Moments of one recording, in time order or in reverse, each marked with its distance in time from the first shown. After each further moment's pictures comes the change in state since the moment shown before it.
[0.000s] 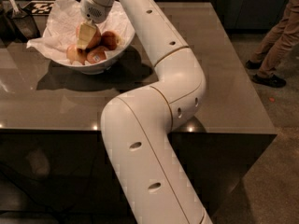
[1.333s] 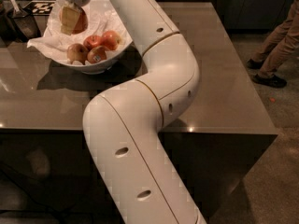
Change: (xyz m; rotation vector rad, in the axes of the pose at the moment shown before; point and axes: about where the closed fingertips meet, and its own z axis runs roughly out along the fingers) arm -0.054 -0.001 -0.035 0.104 0.043 -0.047
